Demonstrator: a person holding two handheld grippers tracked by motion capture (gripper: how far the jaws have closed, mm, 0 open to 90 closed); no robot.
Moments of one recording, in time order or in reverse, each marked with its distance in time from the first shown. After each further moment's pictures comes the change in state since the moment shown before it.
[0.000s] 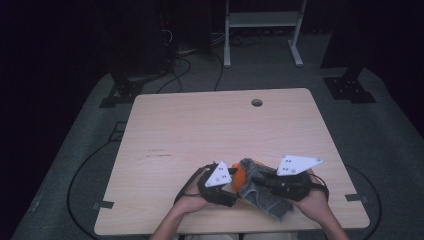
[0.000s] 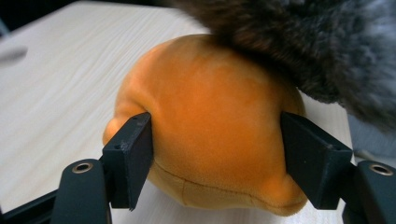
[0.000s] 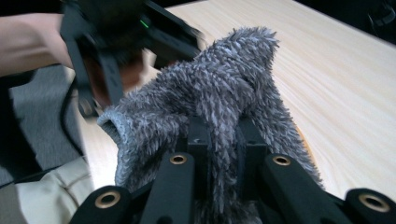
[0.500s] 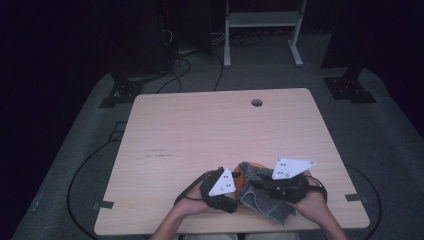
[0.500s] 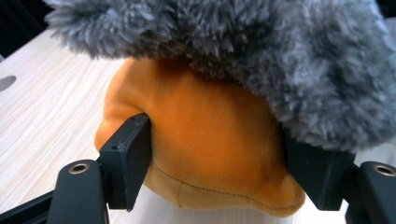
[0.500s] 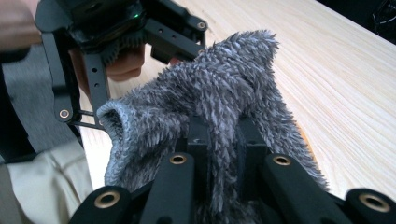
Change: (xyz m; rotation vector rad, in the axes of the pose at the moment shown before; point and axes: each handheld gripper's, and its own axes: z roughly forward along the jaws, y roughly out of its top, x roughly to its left) left arm -0.003 -0.005 0.000 0.020 -0.022 0.056; right arm 0.002 -0.004 0.005 0.047 -0.007 -0.027
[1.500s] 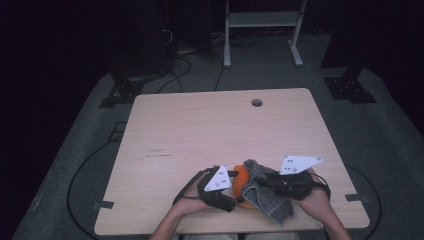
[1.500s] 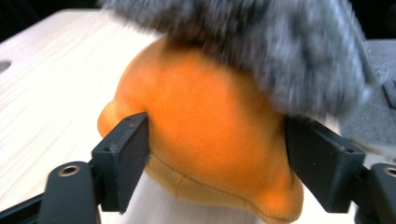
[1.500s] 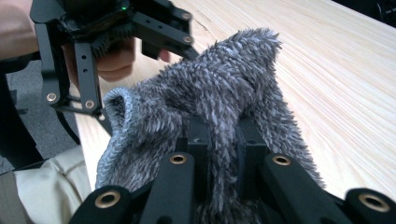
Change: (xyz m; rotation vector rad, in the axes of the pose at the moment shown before) left arm 0.008 -0.009 0.000 0.002 0.007 -0.085; right arm -0.019 -0.016 -0.004 -0.020 0.011 0.076
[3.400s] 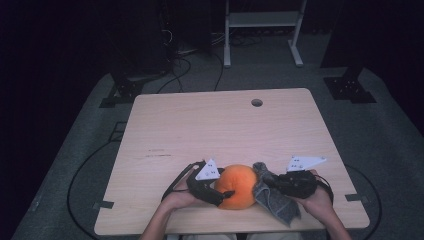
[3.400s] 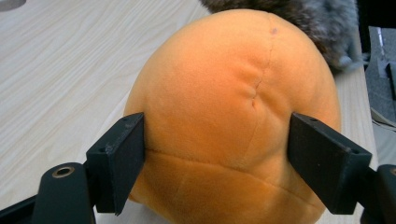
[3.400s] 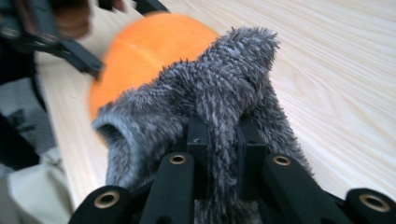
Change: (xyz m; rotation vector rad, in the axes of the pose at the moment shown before) left arm 0.026 -0.018 -0.013 0.072 -0.008 -0.114; right arm -0.026 -0.039 0.011 0.032 0.025 0.176
